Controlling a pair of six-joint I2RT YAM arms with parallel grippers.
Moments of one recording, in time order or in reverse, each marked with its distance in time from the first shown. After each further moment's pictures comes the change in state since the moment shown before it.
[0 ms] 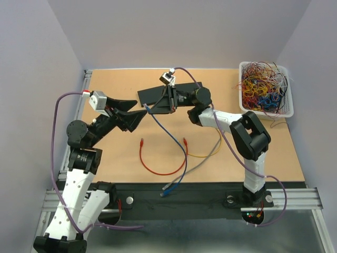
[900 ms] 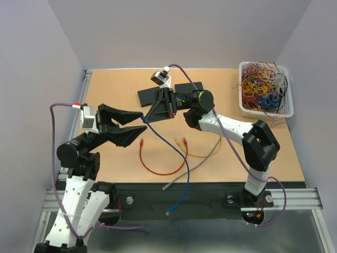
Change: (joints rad) left arm 0.000 -0.046 -0.056 0.423 0.245 -0.302; right arm 0.138 -0.159 0.039 0.003 0.008 0.051
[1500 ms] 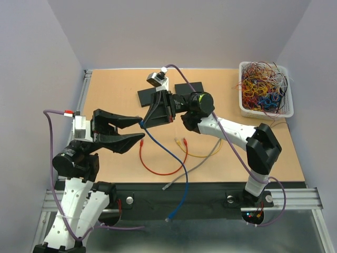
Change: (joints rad) left arm -0.021 -0.028 0.002 0.194 0.023 -0.100; right arm 0.077 -0.050 0.032 -0.001 0.021 0.004
